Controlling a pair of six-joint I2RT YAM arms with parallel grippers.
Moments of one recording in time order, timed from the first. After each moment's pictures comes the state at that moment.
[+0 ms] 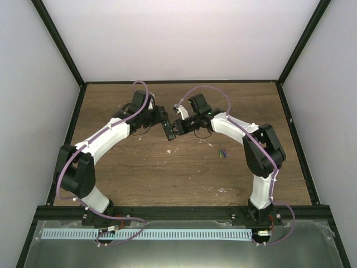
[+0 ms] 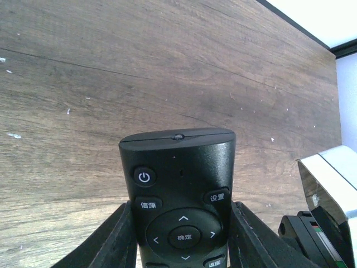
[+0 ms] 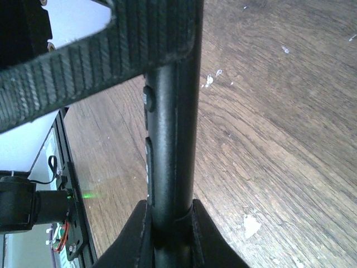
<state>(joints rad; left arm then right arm) -0.46 1.60 1.22 -0.37 0.17 -0.76 0.57 1.88 1.35 -0.31 -0.77 0.23</state>
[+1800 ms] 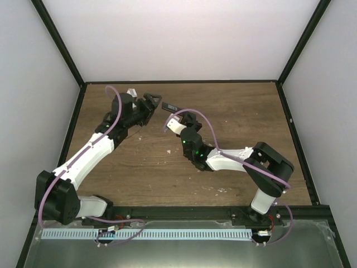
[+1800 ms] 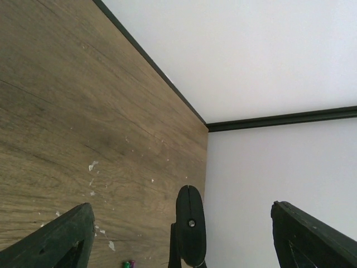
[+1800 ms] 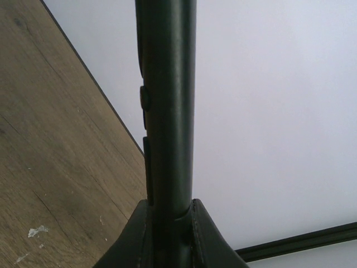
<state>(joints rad) -0.41 1.32 1.03 -0.07 0.22 -1.19 0.93 1.69 0.86 0.75 0.88 -0.99</state>
